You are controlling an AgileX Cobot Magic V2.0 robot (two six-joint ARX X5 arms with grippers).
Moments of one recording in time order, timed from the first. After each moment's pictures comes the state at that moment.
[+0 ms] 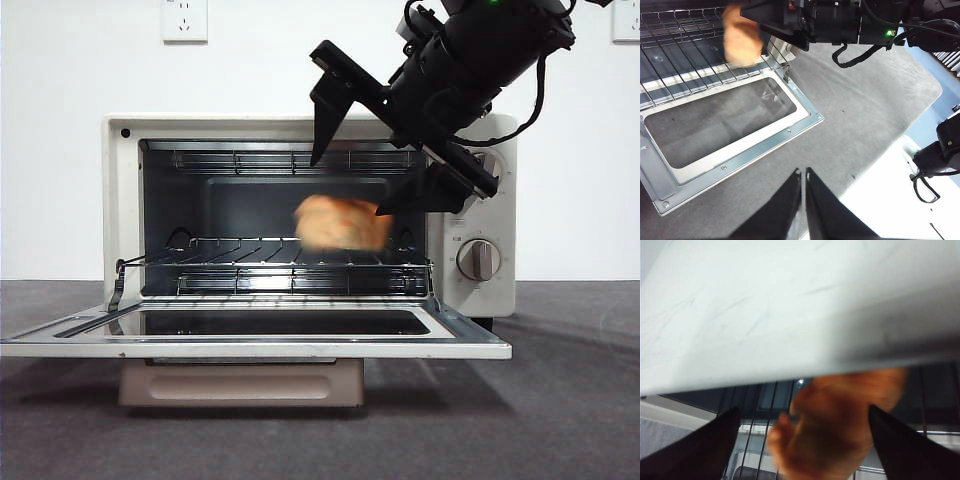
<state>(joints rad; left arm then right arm) -0.62 0.51 0.84 -0.83 0.31 -0.28 0.66 1.50 0.86 0.22 0.03 0.79</state>
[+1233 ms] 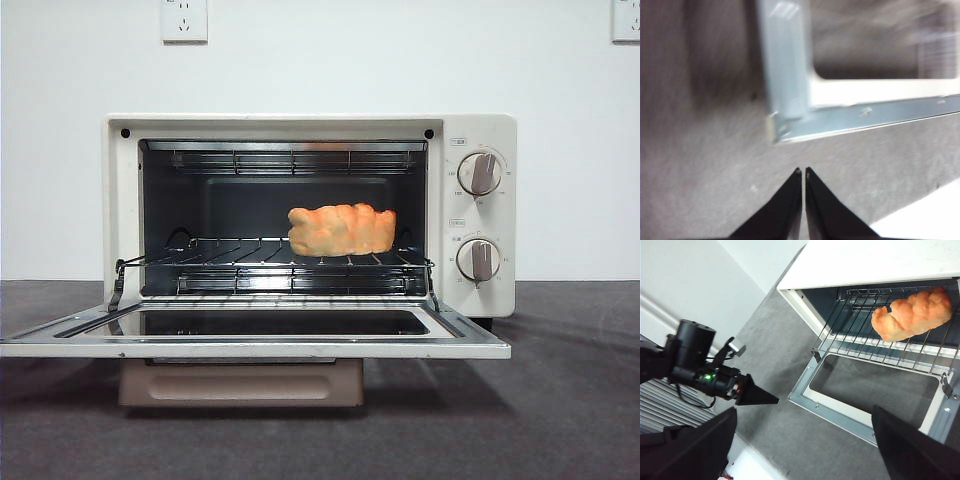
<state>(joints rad) -0.16 1.01 0.60 -0.73 0.51 -0.29 0.75 0.63 0.86 -0.58 -0.21 0.60</state>
